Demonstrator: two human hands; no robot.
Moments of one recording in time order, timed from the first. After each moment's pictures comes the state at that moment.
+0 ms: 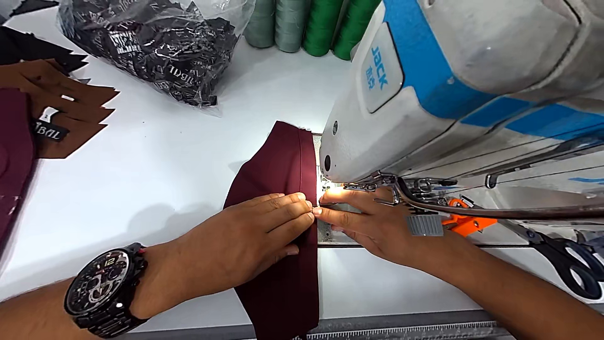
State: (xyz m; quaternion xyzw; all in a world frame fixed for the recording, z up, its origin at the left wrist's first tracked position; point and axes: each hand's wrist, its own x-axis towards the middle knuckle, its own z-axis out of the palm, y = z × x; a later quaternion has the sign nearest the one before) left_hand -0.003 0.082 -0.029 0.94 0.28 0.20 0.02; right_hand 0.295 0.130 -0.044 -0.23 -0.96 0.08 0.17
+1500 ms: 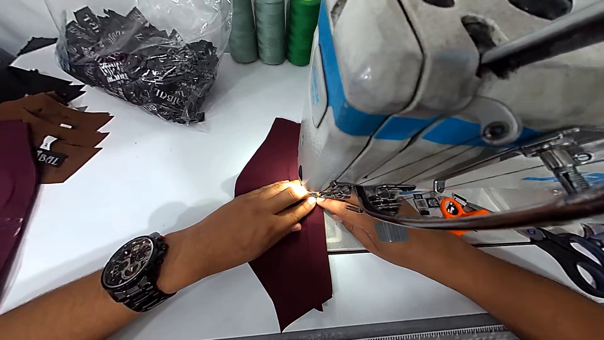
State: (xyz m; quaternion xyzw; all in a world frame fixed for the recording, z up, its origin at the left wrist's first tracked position) left_hand 0.019 0.114 -0.027 0.94 0.28 0.18 0.02; right_hand 0.307 0.131 -0.039 -0.31 -0.94 0.04 0.12
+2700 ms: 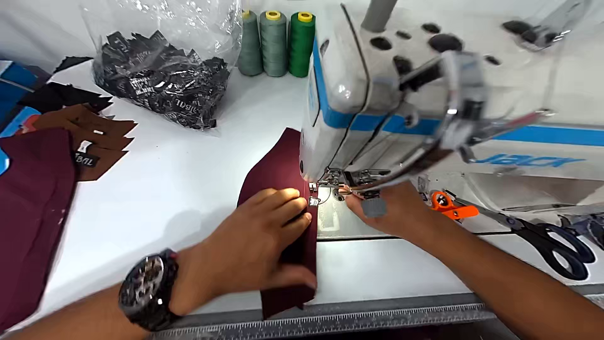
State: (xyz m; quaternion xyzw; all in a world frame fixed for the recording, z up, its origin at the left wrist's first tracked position) left_hand 0.028 0.075 -0.014 0.93 0.32 0.17 0.00; right_hand 0.310 0.144 -0.023 -0.31 -0.91 -0.03 0.26
